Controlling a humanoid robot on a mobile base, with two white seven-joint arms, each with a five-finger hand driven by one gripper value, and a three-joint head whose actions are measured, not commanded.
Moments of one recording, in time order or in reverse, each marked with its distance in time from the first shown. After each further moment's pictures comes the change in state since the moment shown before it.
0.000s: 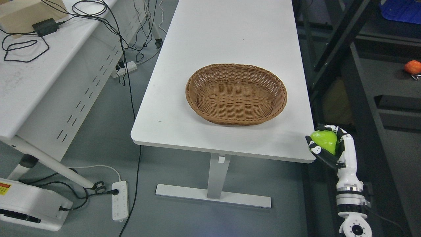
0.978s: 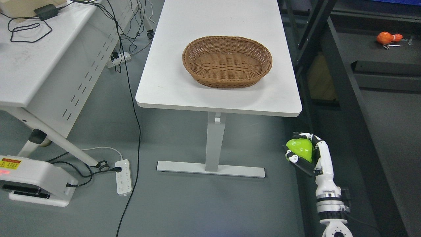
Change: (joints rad) left arm 0.000 0.000 0.000 0.000 0.000 0.000 0.000; right arm 0.055 0.017 0.120 -0.019 -0.001 -0.002 0.007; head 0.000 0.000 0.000
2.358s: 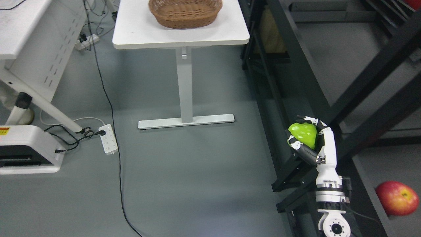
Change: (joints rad) left arm 0.000 0.000 0.000 0.000 0.000 0.000 0.000; right arm -0.064 0.036 -0.016 -0.005 -0.002 -0.094 -0.031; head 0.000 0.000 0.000
